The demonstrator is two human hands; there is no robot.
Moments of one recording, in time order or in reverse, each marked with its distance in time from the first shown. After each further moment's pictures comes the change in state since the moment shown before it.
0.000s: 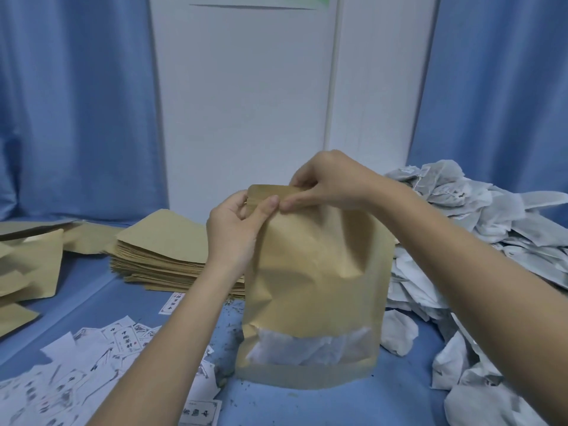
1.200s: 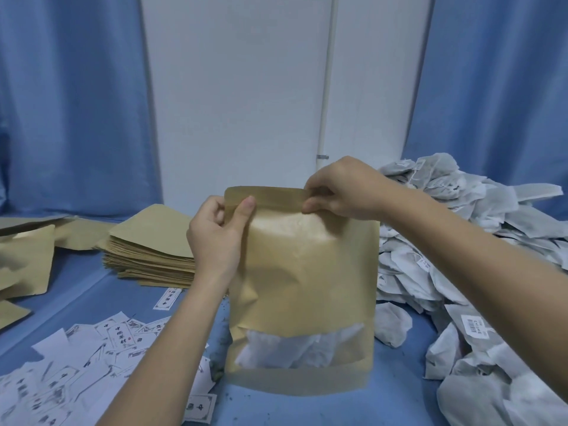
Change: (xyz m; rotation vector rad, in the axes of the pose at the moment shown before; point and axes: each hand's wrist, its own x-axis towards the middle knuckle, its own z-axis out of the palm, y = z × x) left_hand -0.009 -0.015 -0.008 0.081 0.211 0.069; right_hand -0.021 0.019 0.004 -0.308 0.041 -0.060
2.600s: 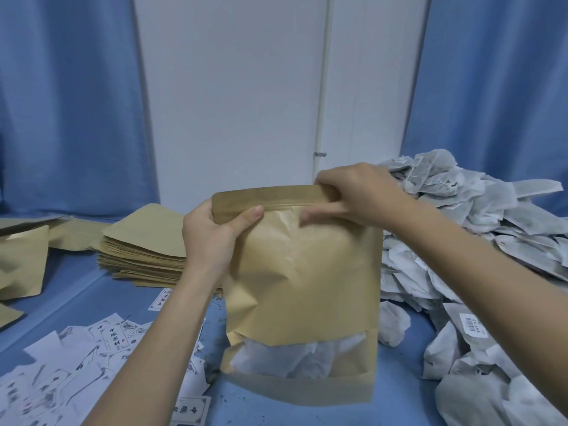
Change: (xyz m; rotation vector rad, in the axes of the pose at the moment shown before) left_hand 0.002 0.007 0.001 -0.062 -0.091 -0.141; right_hand -0.013 0.022 0.020 -0.084 0.219 0.042
